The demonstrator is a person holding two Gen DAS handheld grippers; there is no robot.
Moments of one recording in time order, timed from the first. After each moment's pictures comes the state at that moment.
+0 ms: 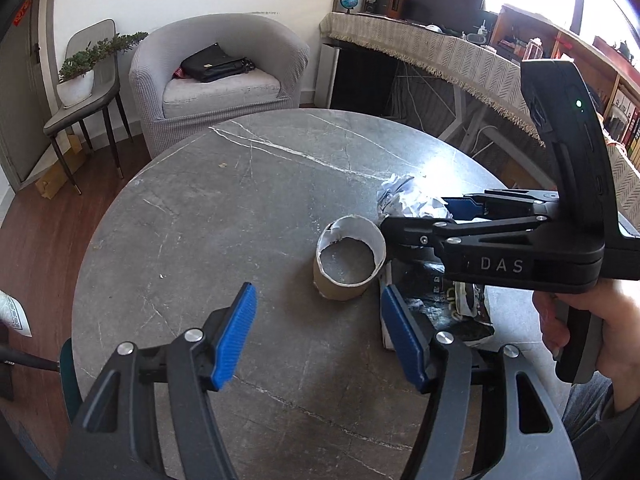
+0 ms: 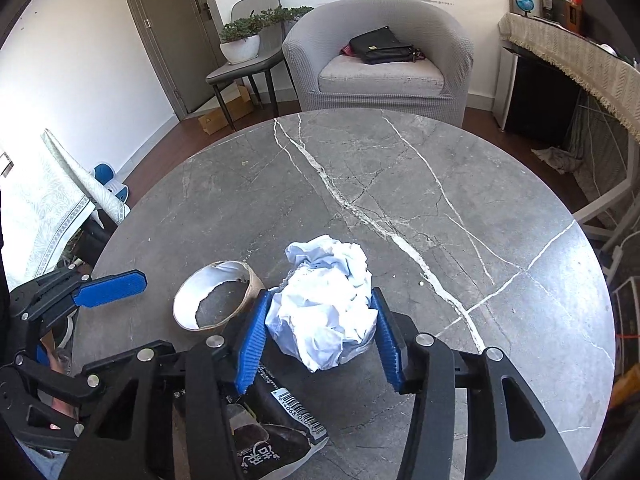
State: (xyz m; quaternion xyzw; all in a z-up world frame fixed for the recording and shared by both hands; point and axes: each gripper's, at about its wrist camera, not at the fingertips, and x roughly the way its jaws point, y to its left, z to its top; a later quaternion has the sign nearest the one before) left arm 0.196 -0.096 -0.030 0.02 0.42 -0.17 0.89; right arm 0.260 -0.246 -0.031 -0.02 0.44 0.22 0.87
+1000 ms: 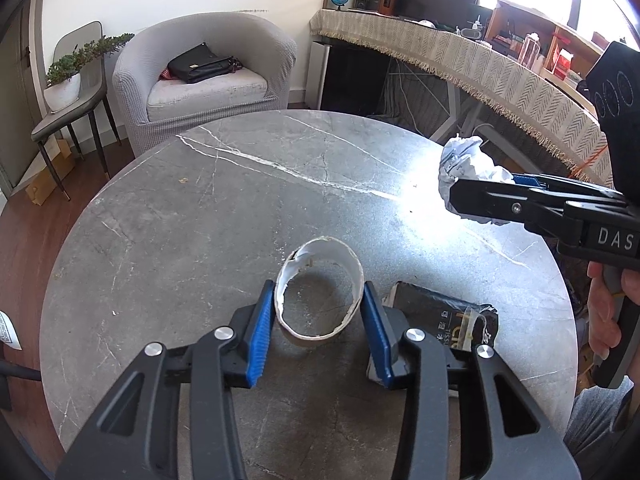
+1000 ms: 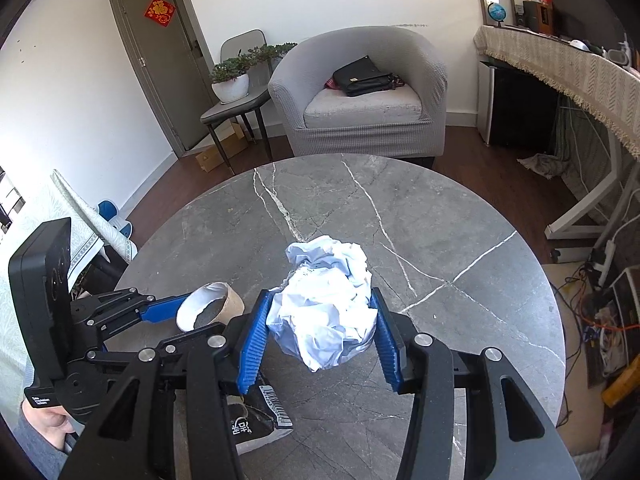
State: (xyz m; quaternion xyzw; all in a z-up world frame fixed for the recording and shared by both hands) left arm 0.222 -0.121 -0.038 0.01 0.42 -0.18 0.89; right arm 0.247 -0.300 0.005 0.02 0.40 0.22 0.89
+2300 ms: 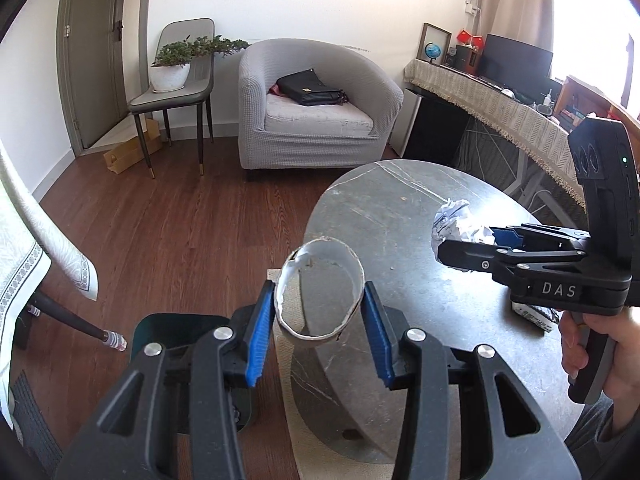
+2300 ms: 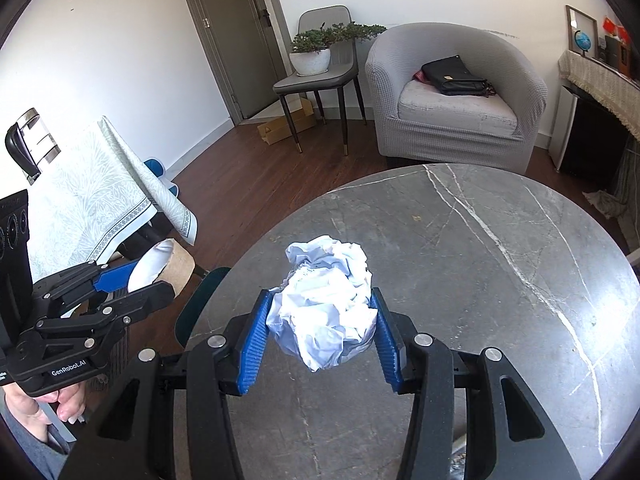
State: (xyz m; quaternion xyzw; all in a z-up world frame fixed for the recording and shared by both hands) left arm 0.154 0.064 0.006 -0.05 0.37 -0.05 0.93; right arm 0.236 -0.104 0.007 -0.03 0.41 0.32 0.86
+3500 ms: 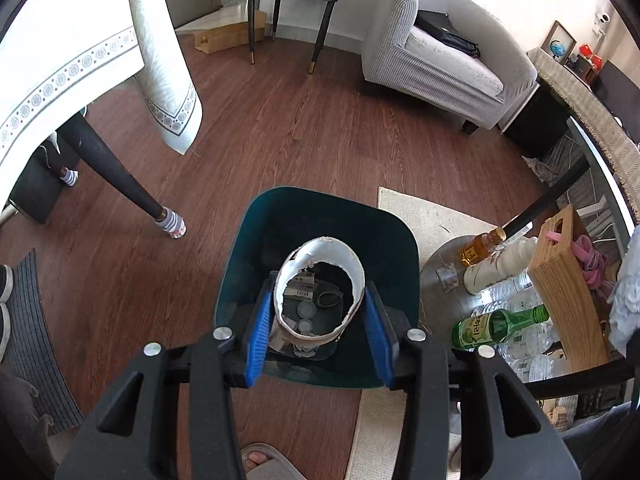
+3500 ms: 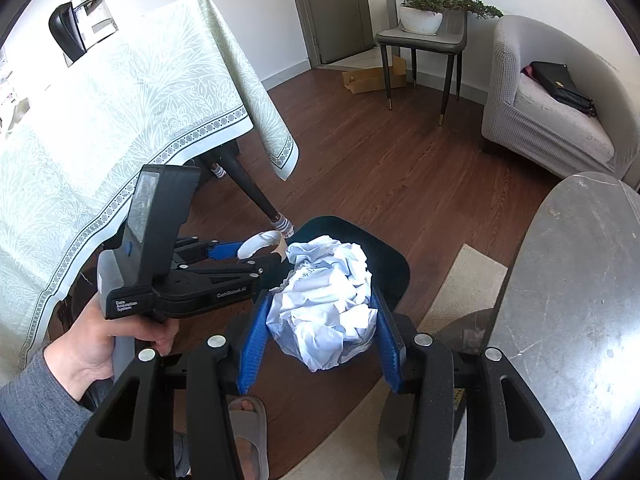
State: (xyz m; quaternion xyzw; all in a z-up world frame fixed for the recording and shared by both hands) left arm 0.138 0.244 -0.136 -0.15 0.49 0.08 0.85; right arm 0.156 0.089 -0.046 -0.13 0.44 0.41 0.79
